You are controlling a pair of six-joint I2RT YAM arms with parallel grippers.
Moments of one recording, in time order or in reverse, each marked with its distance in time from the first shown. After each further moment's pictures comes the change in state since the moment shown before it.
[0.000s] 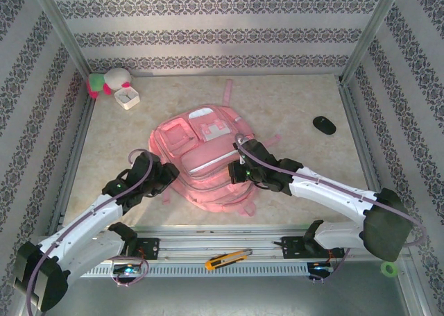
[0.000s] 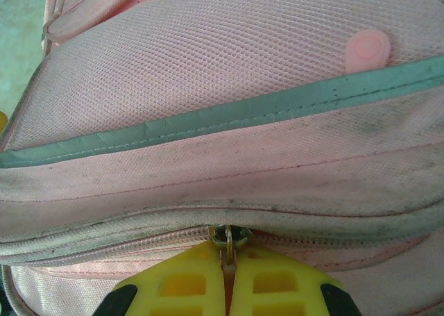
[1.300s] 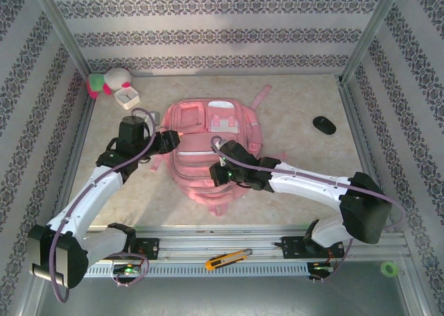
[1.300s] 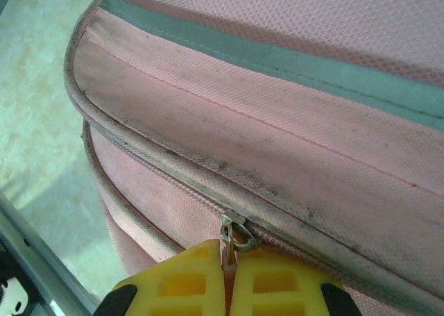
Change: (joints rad) left arm 0.246 0.214 0.338 0.102 0.277 0.772; right arm 0.106 0.190 0.103 0.103 -0.043 -0.024
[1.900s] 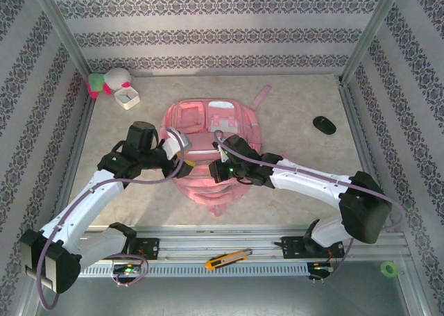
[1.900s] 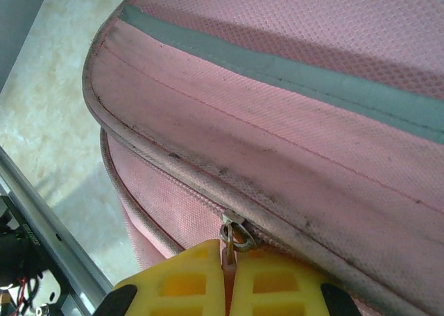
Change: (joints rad) left arm -0.147 -0.035 0.040 -0.224 0.277 0.893; right arm -0.052 0.009 0.019 0.008 -0.106 0.001
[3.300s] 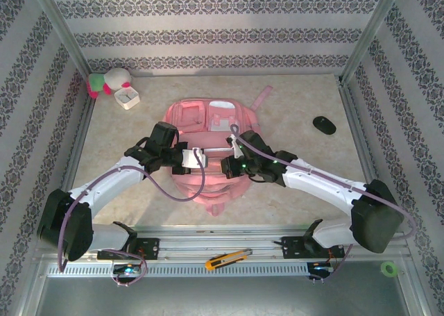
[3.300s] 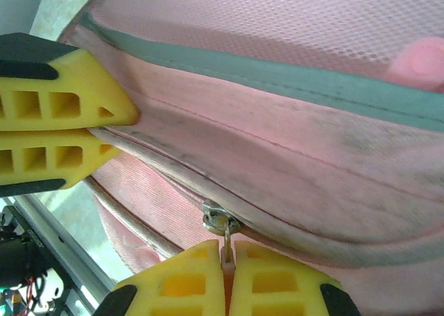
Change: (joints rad) left arm -0.063 0.260 -0.036 0.204 -0.101 0.606; right arm -0.119 -0.107 -0.056 -0.072 -0.052 0.001
